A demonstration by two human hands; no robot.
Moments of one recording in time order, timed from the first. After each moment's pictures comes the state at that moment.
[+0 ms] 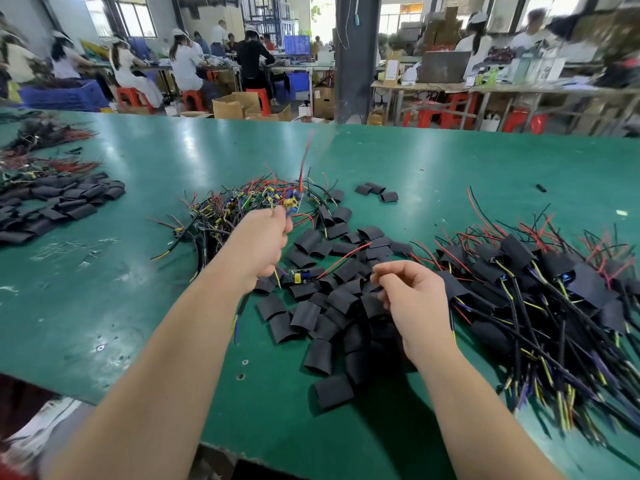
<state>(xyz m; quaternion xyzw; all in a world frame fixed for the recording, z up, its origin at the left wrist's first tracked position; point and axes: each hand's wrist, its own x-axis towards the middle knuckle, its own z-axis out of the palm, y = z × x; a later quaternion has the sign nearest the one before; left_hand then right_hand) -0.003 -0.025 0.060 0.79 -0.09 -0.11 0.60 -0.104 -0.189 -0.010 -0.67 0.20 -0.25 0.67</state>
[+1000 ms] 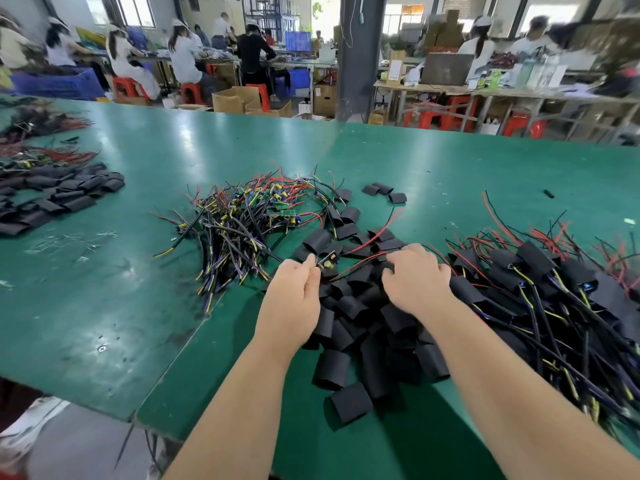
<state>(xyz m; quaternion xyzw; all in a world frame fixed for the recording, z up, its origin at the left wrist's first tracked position) -0.018 -0.032 -0.043 0.86 -0.21 0.14 0.45 -0.053 -0.209 -0.001 -0.97 0.22 -0.07 0.10</state>
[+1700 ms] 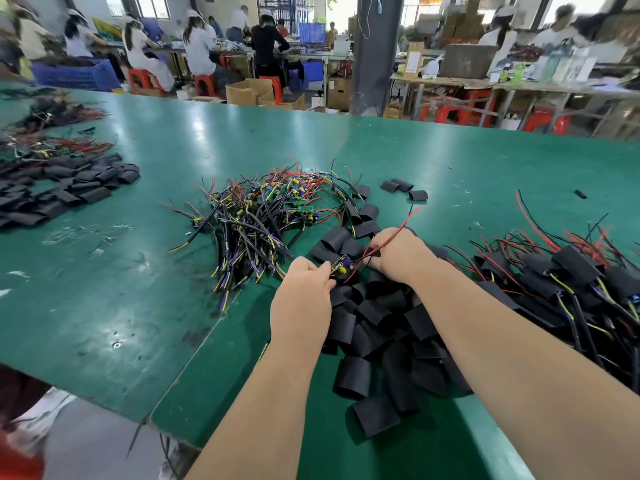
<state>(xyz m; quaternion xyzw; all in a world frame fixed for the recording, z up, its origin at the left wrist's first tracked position) -0.011 -0.031 -0.041 0.93 -0.15 0.16 0.30 0.030 -0.209 -0.011 -1.00 0.06 -0.01 0.00</state>
